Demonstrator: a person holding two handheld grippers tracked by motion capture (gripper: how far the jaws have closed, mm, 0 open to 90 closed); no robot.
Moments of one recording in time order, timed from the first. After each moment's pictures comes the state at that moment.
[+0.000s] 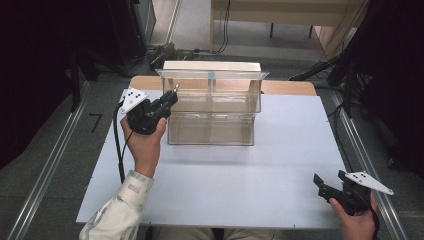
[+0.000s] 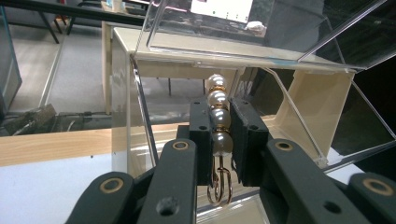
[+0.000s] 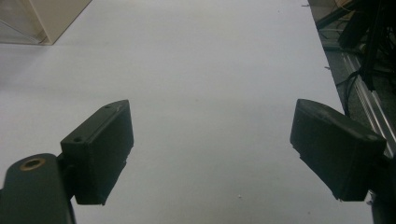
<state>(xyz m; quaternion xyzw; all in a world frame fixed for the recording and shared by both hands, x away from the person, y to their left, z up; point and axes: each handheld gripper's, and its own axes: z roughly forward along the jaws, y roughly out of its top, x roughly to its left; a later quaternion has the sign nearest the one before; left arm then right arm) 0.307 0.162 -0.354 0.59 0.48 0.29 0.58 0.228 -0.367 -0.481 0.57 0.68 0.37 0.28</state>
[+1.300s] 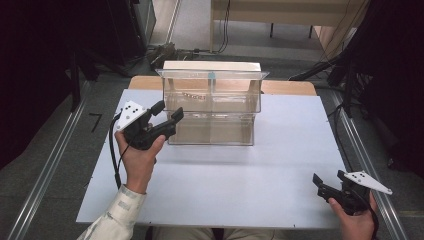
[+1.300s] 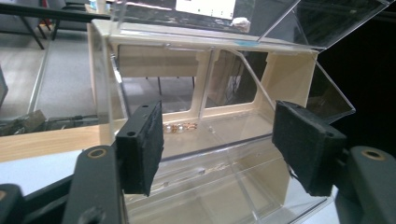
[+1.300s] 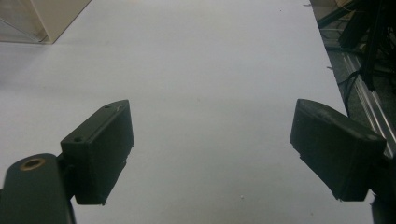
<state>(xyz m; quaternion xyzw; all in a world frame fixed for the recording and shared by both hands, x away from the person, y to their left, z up) 0.271 0.167 -0.362 0.61 0.46 0.29 0.59 0.229 -0.365 -0.481 0.57 0.68 0.37 0.28</state>
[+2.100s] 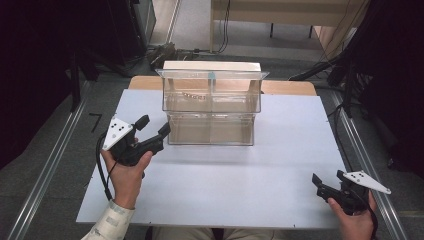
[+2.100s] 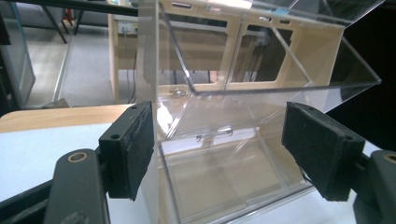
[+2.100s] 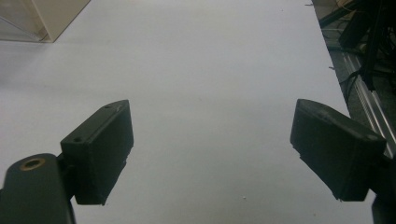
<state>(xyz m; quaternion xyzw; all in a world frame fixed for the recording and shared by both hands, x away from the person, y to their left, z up) 0.245 0.191 -0.390 0.60 0.48 0.30 0.56 0.229 -0.364 -0.481 0.56 0.68 0.37 0.28</state>
